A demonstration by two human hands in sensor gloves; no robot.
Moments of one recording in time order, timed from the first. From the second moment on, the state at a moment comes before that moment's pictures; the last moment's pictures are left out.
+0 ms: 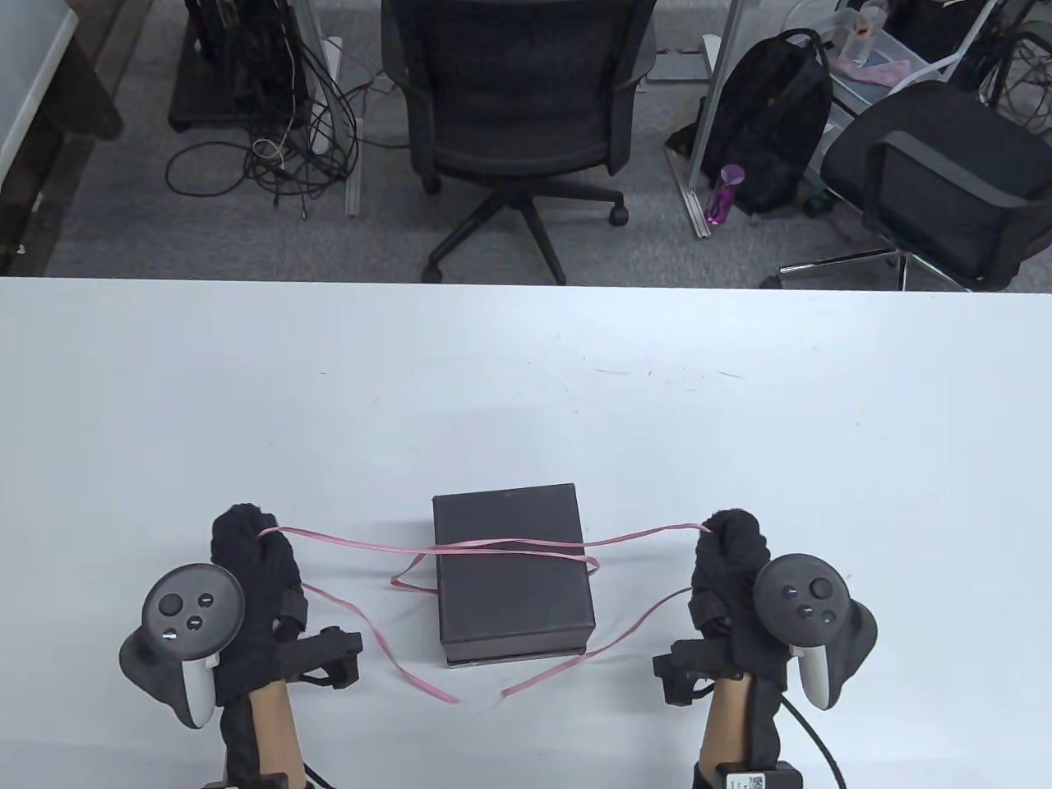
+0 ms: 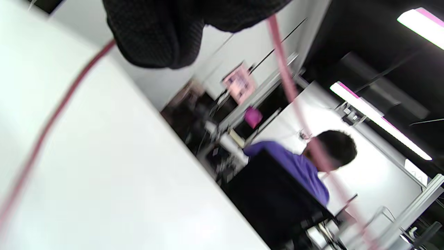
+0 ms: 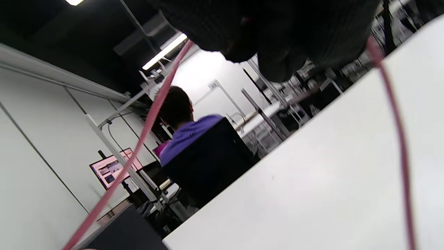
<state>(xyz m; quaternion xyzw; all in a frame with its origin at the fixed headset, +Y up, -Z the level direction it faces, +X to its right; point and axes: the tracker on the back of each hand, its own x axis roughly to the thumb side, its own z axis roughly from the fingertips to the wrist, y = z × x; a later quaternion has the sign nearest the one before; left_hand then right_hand) -0.261 -0.660 -0.119 0.21 0.22 0.32 0.90 0.206 -0.651 -0.164 -0.05 -0.14 0.93 0.32</state>
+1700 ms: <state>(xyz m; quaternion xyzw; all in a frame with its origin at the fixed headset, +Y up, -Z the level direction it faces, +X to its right) -0.167 -0.678 -0.151 -0.08 -0.04 0.23 0.97 0.127 -0.690 -0.182 0.09 0.00 0.93 0.36</state>
